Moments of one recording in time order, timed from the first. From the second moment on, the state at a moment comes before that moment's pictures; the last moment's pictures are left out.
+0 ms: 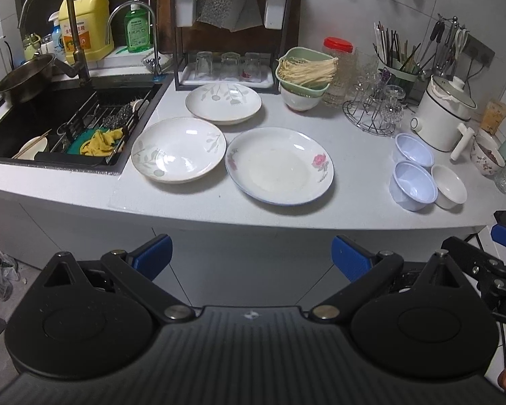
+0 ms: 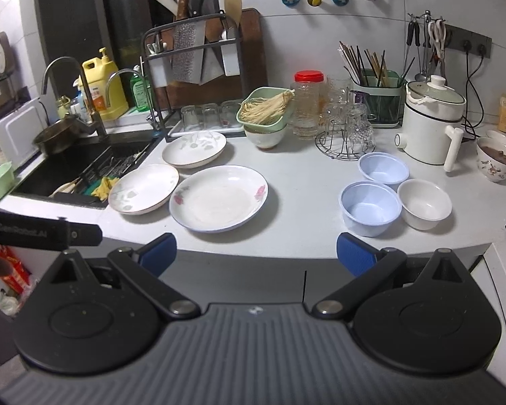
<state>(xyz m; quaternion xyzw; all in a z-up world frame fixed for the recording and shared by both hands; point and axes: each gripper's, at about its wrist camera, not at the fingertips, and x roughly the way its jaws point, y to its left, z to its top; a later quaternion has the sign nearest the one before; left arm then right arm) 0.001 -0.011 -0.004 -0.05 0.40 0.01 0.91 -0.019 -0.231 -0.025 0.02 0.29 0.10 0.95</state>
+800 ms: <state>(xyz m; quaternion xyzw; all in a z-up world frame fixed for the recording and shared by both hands) 0.037 0.021 -0.017 -0.04 0.41 -0.01 0.91 -0.007 -0.201 -0.039 0.07 0.29 0.10 0.95</state>
